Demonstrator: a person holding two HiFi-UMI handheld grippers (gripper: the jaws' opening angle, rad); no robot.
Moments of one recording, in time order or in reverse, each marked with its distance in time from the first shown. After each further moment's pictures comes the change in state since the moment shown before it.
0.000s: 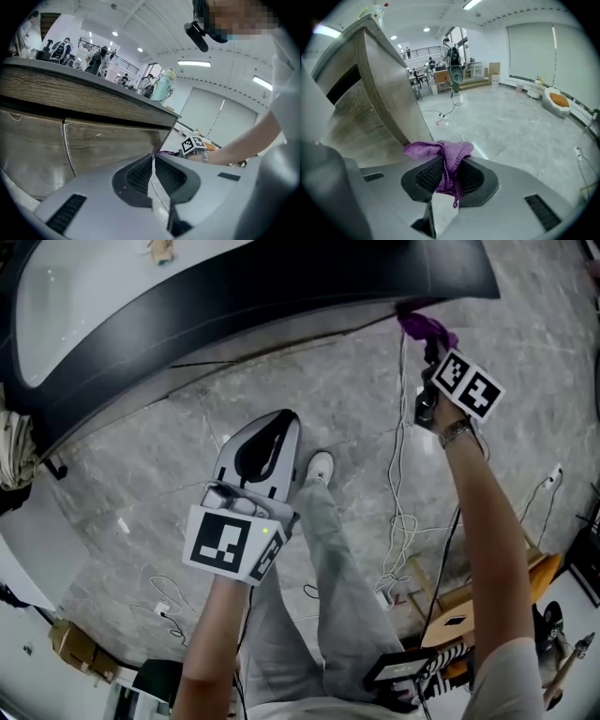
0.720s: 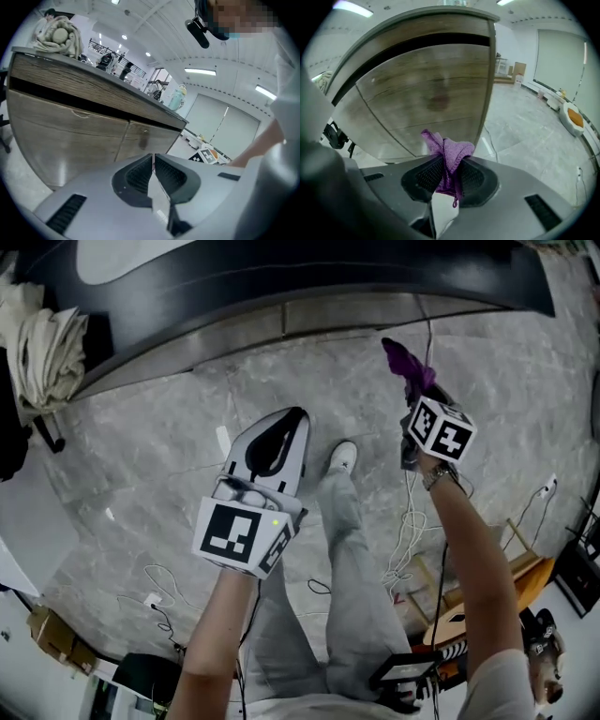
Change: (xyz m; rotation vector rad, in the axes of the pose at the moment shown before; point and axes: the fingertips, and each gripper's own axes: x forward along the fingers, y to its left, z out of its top) left arm -0.113 0.085 -0.026 -0.073 -0.044 0.035; right arm -0.066 0.155 -0.142 -0.242 0.137 0.092
